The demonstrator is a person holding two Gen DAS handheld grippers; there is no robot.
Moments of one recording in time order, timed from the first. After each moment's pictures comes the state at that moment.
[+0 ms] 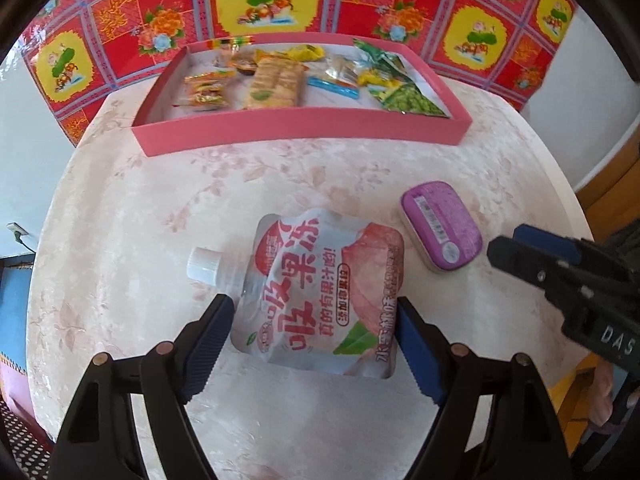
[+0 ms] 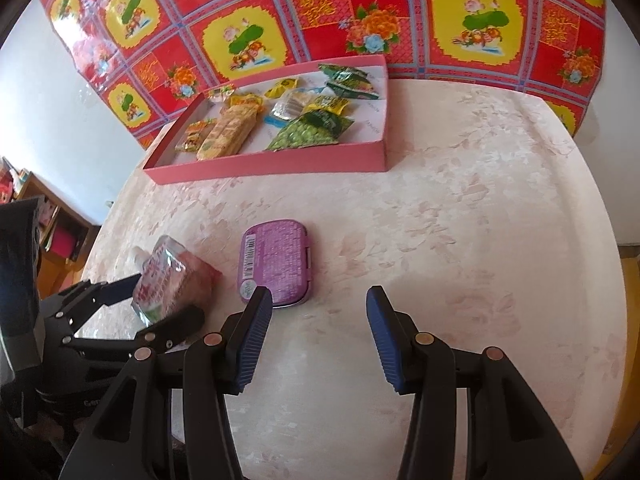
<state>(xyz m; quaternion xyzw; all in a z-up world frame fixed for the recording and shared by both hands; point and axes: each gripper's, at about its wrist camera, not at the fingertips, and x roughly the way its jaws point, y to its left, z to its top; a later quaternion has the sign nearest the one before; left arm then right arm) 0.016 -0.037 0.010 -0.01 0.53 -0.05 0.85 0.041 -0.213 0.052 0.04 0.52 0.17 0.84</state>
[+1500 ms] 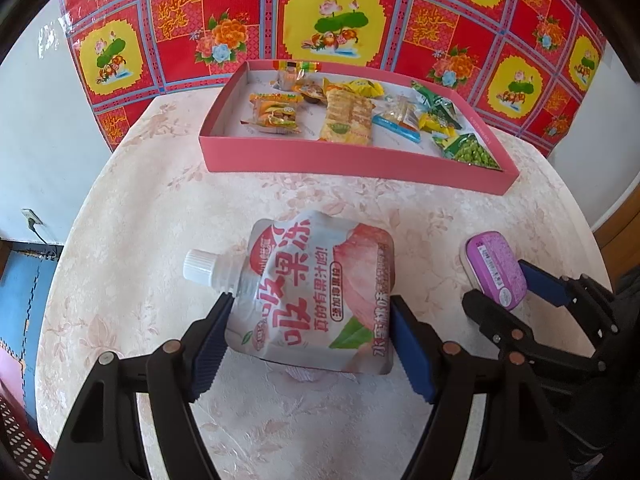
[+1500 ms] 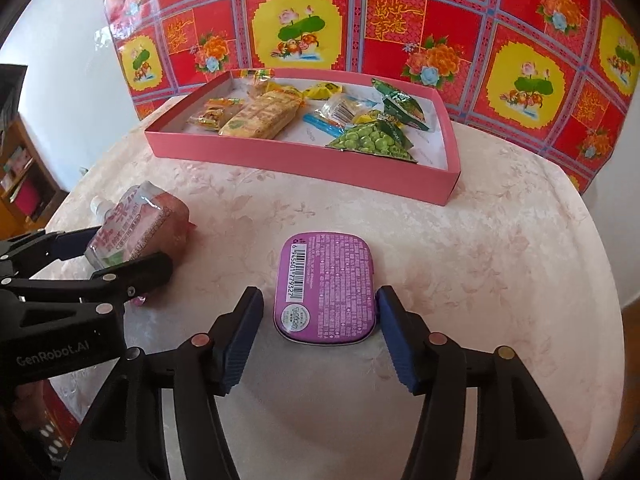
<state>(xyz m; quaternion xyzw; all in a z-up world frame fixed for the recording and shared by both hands) 0.021 0.002 0.010 -0.04 0.48 0.00 0.88 0.038 -0.150 0.038 -0.08 0.46 0.15 0.87</state>
